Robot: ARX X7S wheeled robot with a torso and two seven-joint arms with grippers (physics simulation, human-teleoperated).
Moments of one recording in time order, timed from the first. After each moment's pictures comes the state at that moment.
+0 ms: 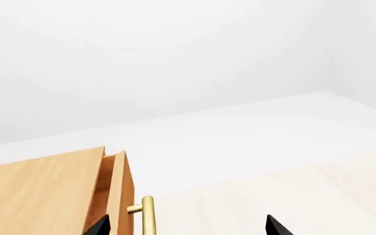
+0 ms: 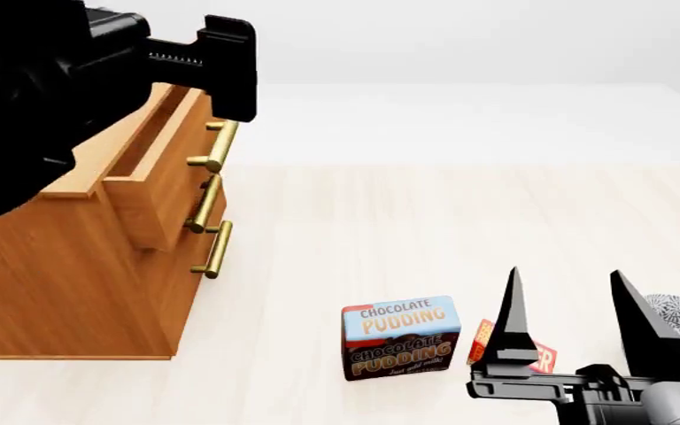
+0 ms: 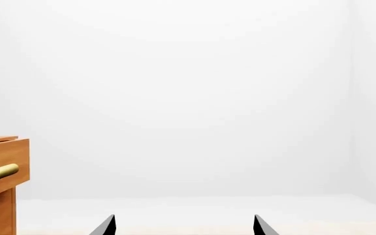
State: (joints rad) left arm -2.02 -0.86 1.45 0.28 -2.02 -0.48 -0.90; right arm -0.23 0.38 -0.04 -0.89 0.30 0.27 0.36
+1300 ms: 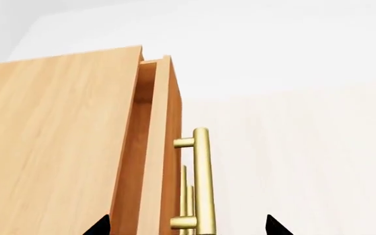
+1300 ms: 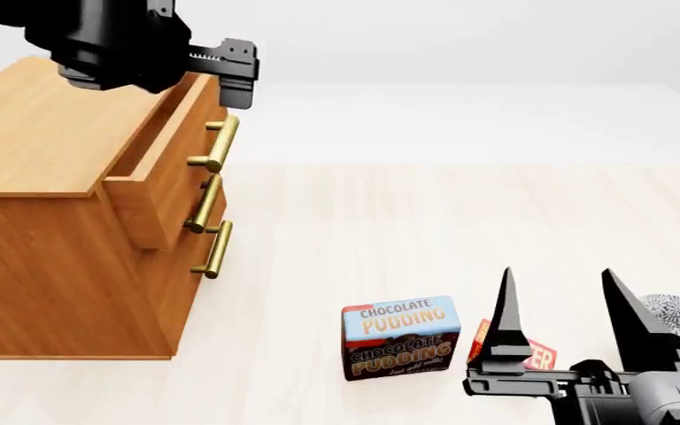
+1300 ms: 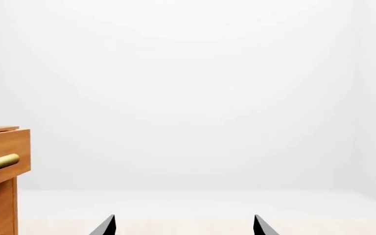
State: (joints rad) left arm -2.07 -0.32 1.71 -0.86 -2.07 -0.96 -0.58; right arm -0.21 0.41 -0.06 -0.88 0.32 0.30 0.38
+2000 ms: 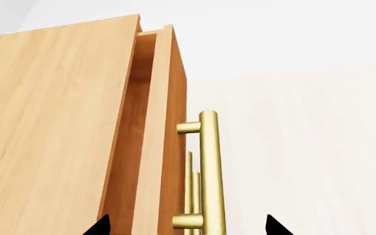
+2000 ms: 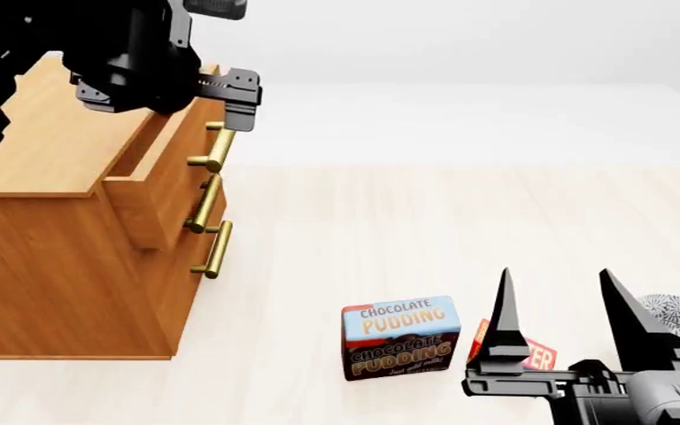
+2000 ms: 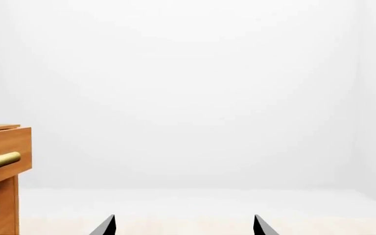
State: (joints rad) left arm -2.00 -0.20 1.78 -1.09 -1.99 -0.99 -0.43; right arm -0.20 0.43 -0.07 -0.88 0.33 0.29 0.40
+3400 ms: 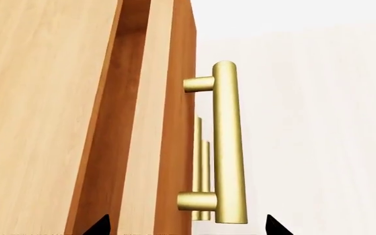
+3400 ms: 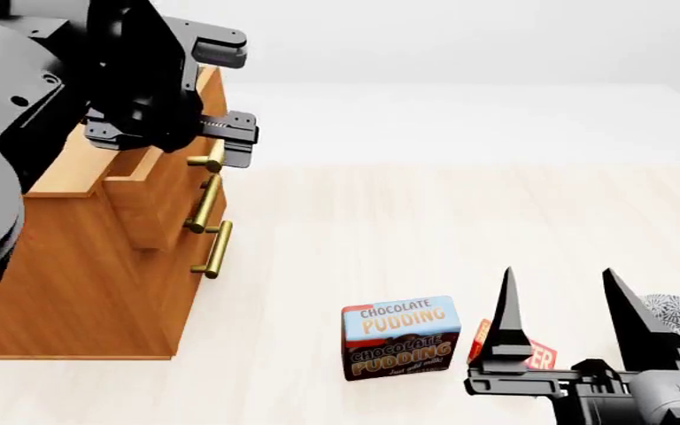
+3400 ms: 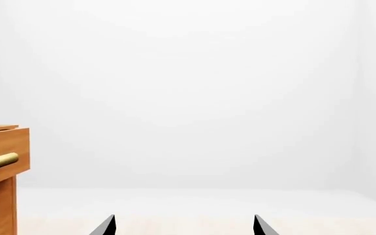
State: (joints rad) left arm -1.92 -0.07 2.28 -1.31 -2.28 -0.99 -0.23; right arm -0.20 0.45 -0.07 -0.88 0.34 0.29 0.42
